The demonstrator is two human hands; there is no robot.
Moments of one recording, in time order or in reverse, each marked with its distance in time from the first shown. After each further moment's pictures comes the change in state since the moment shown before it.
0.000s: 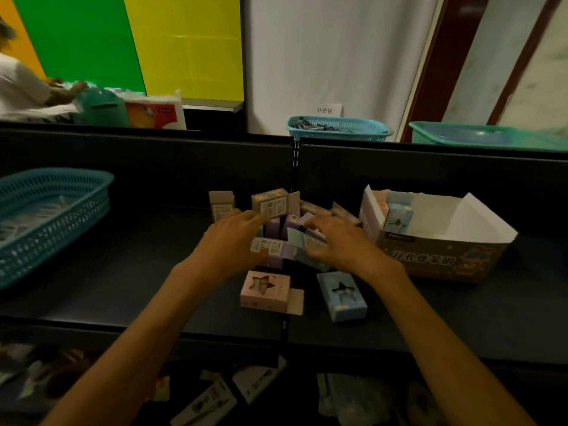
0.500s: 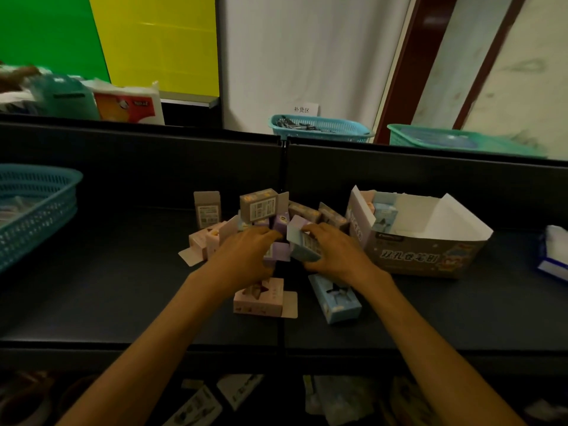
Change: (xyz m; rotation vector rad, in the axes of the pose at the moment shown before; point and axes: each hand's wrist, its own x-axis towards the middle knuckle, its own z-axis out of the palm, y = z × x) left_hand 0.019 0.008 0.033 -0.082 -0.099 0.111; right_hand -0.002 0.014 0.023 -0.079 -0.029 0.151
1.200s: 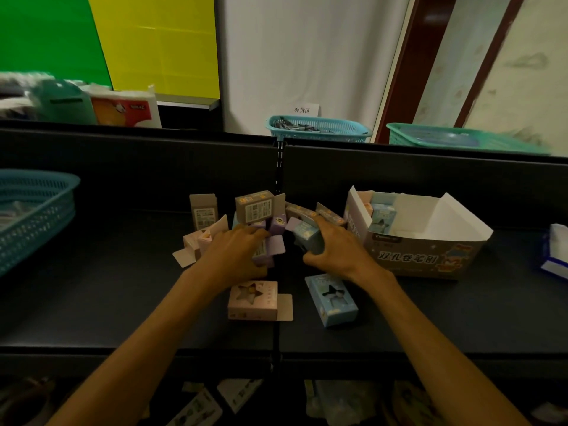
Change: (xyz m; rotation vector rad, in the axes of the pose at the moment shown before) left_hand 0.011 -0.017 0.006 0.151 -0.012 -0.023; right_hand 0.003 0.011 -0.002 0.211 0.044 0.042
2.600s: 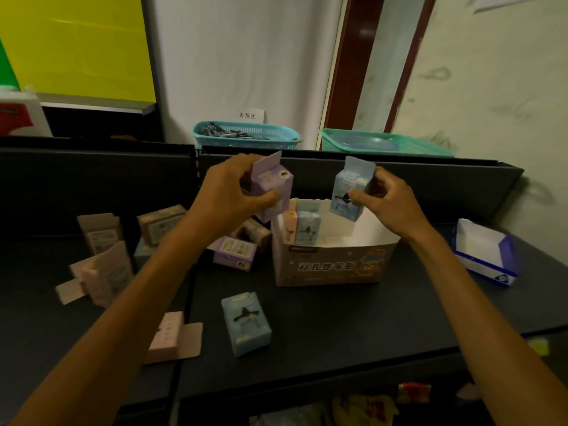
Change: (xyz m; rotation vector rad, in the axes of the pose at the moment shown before) left_hand 0.086 0.120 -0.079 -0.738 0.455 0.197; right_hand -0.032 0.131 -0.167 0.302 0.494 0.085
